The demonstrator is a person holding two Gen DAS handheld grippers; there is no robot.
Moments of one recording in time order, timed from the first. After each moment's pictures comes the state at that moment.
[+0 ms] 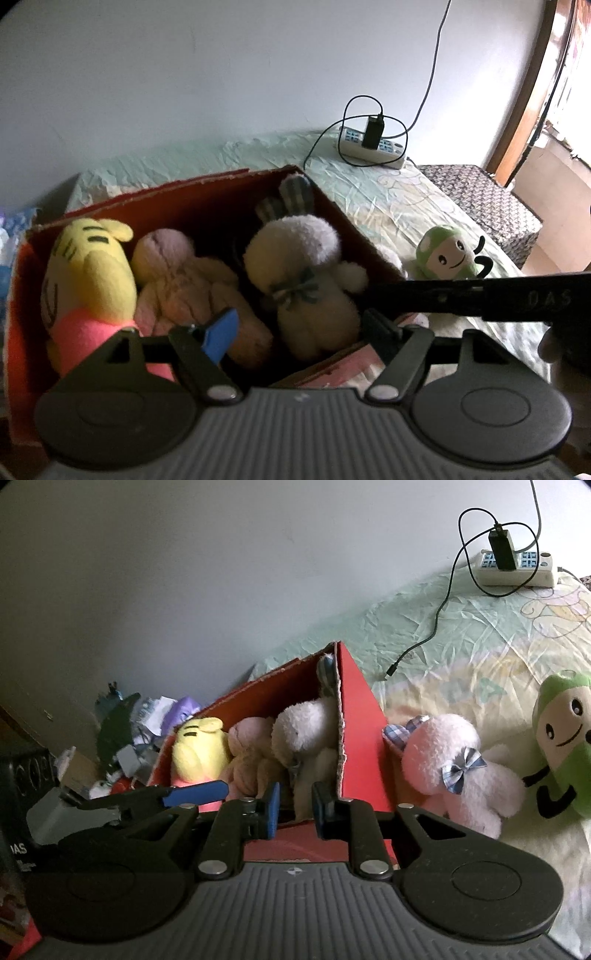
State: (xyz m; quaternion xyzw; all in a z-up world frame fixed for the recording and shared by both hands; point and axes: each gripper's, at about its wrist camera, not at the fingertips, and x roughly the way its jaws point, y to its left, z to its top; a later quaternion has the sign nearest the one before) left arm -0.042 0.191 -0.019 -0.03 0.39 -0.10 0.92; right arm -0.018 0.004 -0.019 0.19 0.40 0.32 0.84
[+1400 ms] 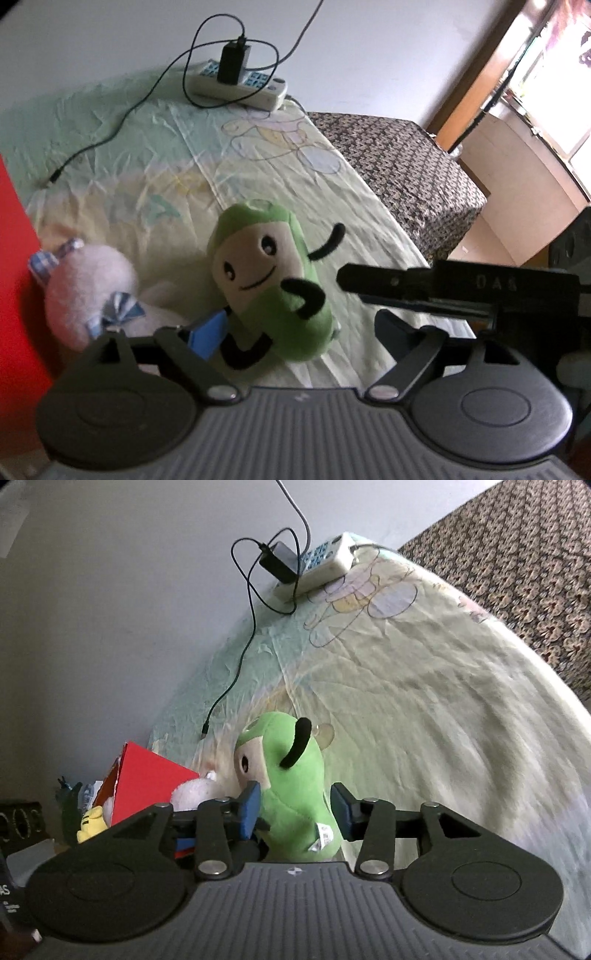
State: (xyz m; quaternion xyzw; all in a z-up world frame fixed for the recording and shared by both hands) left arm 0.057 -0.025 -0.071 -0.09 0.46 -0.19 0.86; right arm 0.048 -0.220 -0.087 0.31 0.44 0.20 0.82
